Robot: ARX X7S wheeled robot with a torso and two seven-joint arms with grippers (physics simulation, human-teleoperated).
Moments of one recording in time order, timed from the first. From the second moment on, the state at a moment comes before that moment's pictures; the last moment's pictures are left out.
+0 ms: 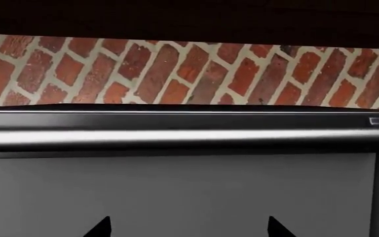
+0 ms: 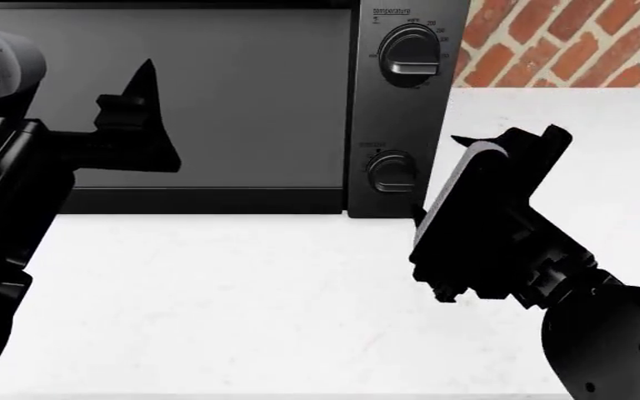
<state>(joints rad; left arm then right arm) -0.91 -0.52 -0.20 0.74 -1.47 -1.27 -0.86 1.04 0.88 -0.92 -0.87 0.12 1.17 -0.07</state>
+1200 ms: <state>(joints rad) -0.90 -0.55 -0.17 0.75 -1.48 -1.22 -0.88 1.21 0.78 -1.12 -0.99 0.14 1.53 -0.07</state>
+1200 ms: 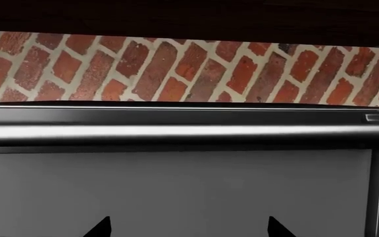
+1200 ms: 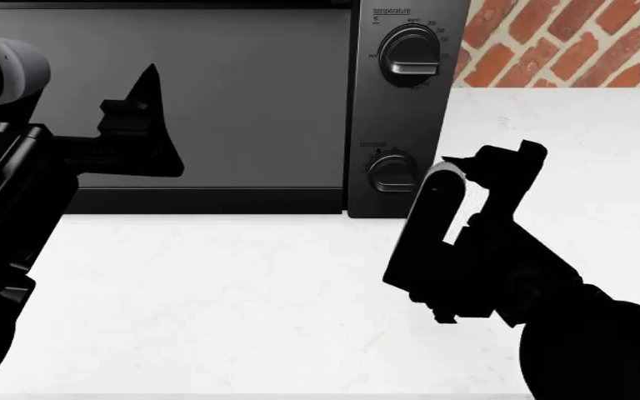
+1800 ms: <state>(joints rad) -0.89 -0.56 -0.16 0.74 -1.47 -1.20 -0.87 1.49 0.73 -1.20 -0.84 0.91 1.55 0.45</state>
